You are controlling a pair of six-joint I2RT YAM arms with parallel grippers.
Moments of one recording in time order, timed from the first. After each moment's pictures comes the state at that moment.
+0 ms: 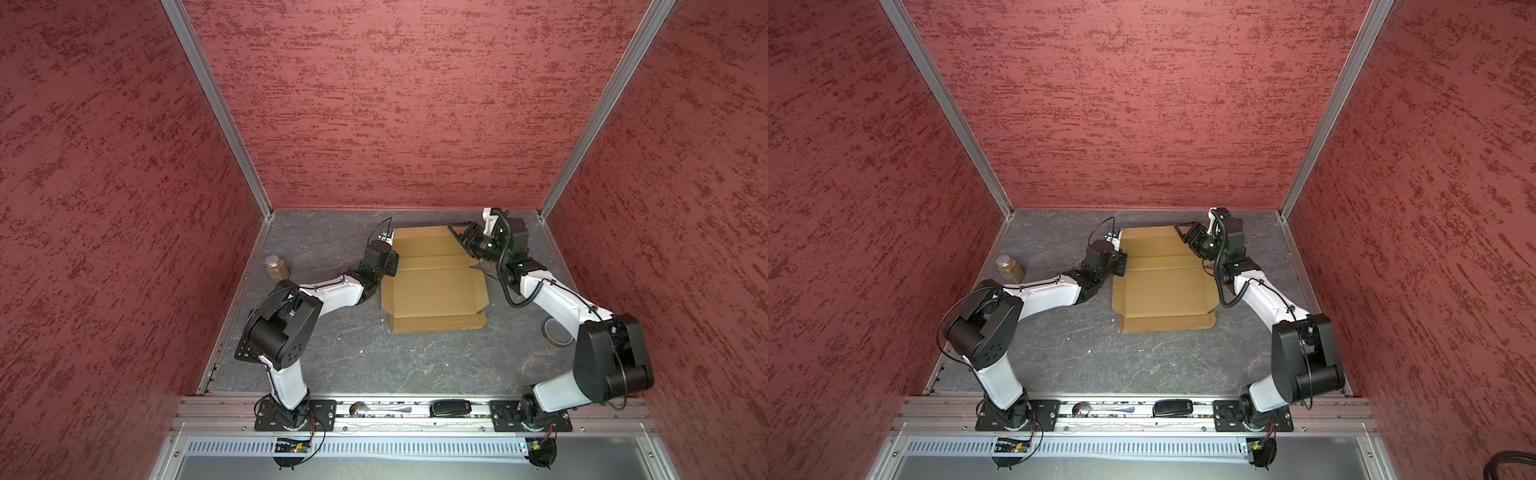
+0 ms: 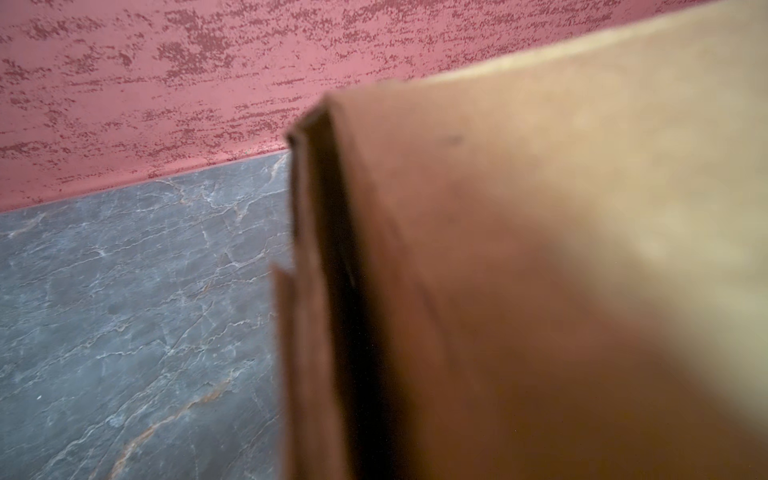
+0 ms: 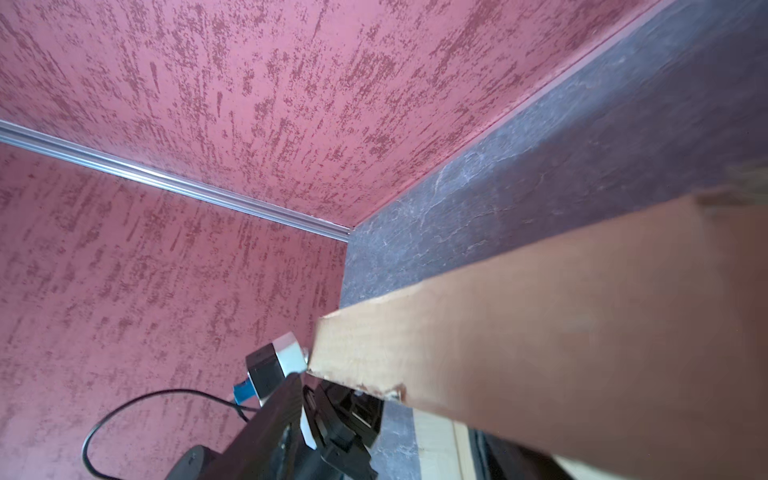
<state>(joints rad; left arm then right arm) -0.57 1.78 1.02 0.27 -0.27 -0.11 0.19 1.49 1.01 0.19 -0.50 0.95</state>
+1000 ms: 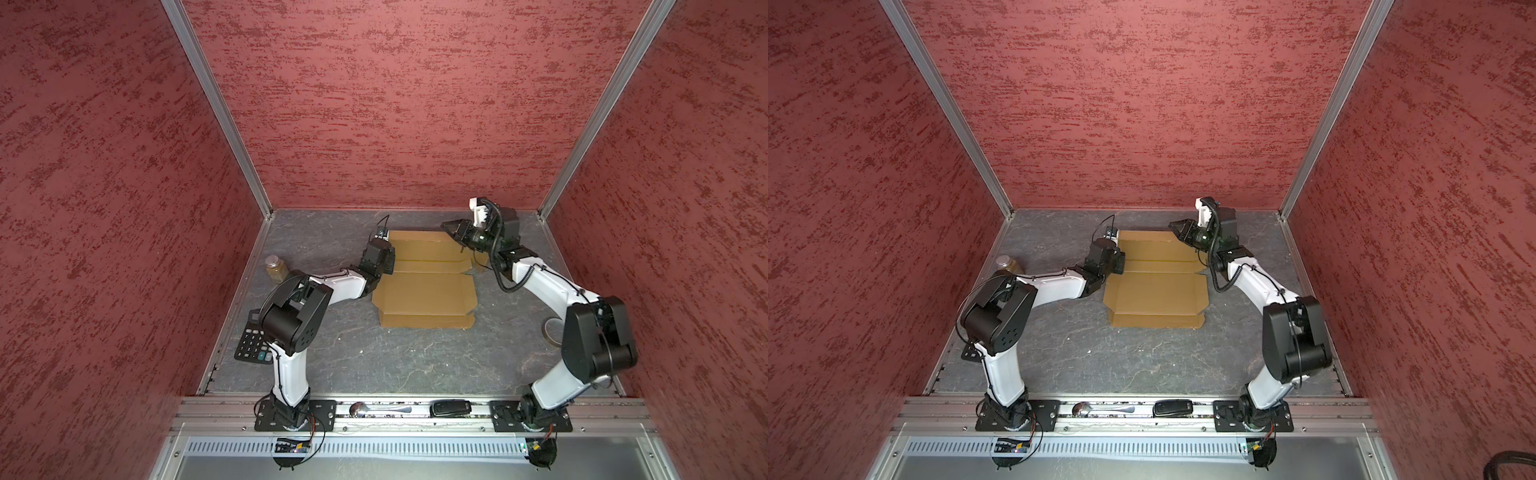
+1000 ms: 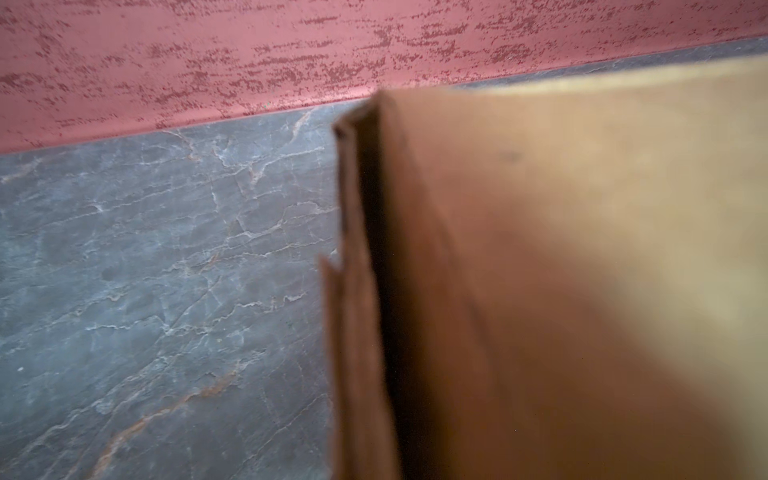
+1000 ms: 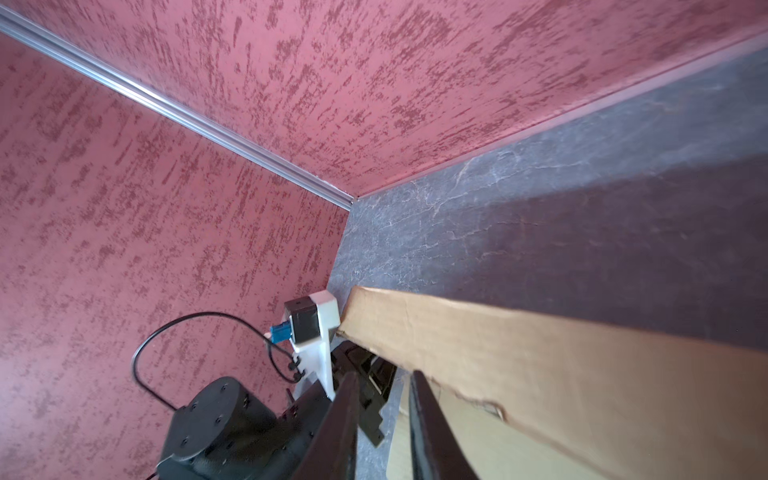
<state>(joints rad) -0.53 1.91 1.09 0.25 -0.29 -0.17 0.24 1.68 1.18 0.20 -0.60 0.79</state>
